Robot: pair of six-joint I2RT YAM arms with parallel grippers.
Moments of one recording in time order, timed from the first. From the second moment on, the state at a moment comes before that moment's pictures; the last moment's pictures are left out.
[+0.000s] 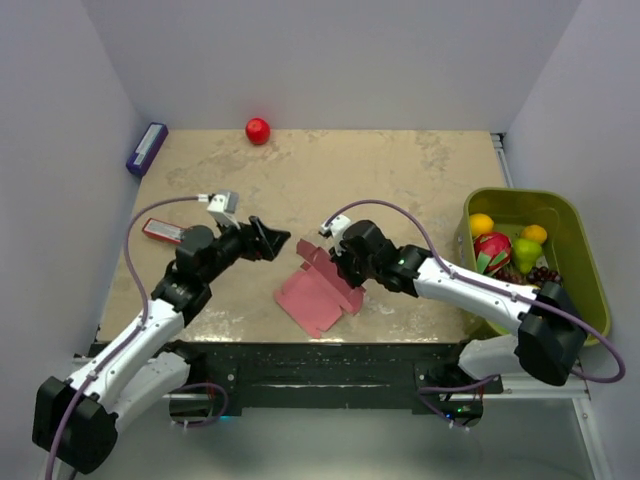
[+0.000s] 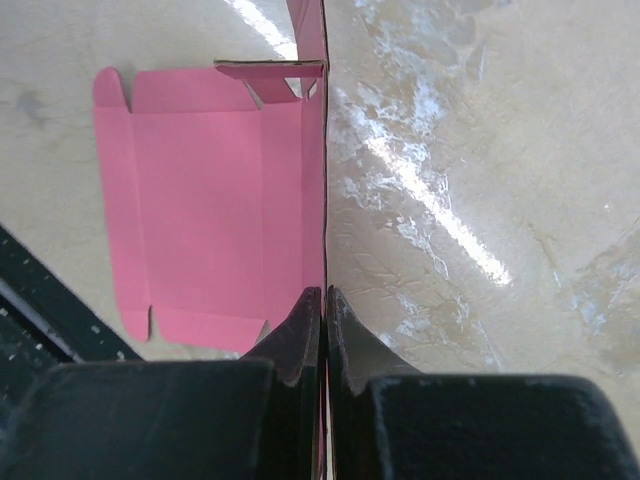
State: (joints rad) left arm -0.46 0.86 0.47 0.19 0.18 -0.50; right arm 0.88 1.37 0.90 -0.35 0.07 0.11
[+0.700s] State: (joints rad) left arm -0.03 1.05 0.83 -0.08 0.71 -0.36; right arm 0.88 1.22 1.18 -0.57 -0.29 -0.10
